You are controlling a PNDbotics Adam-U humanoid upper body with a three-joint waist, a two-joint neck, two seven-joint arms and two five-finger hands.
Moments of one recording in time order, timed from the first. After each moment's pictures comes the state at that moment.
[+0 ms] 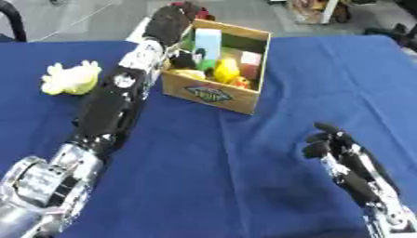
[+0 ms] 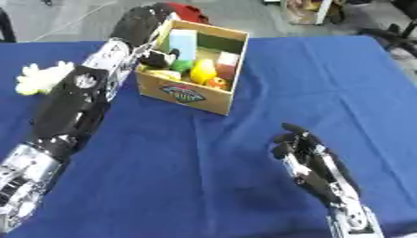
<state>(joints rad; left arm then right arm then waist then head) -1.07 0.25 -0.05 -0.81 -1.38 0.03 0.12 -0.24 -0.05 0.11 -1.50 0.02 -0.24 0.33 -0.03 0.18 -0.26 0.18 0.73</state>
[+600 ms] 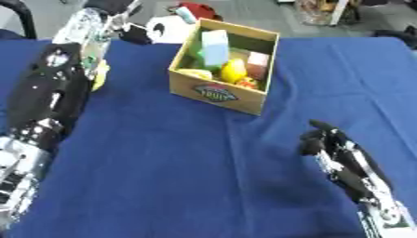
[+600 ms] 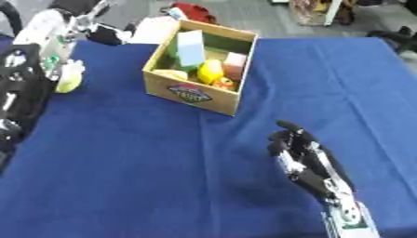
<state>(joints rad) -1.02 0.53 -0.06 -0.96 -1.10 -0.17 -0.31 -0.24 -0.06 0.09 -1.50 0.02 -0.24 0.32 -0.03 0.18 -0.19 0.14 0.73</state>
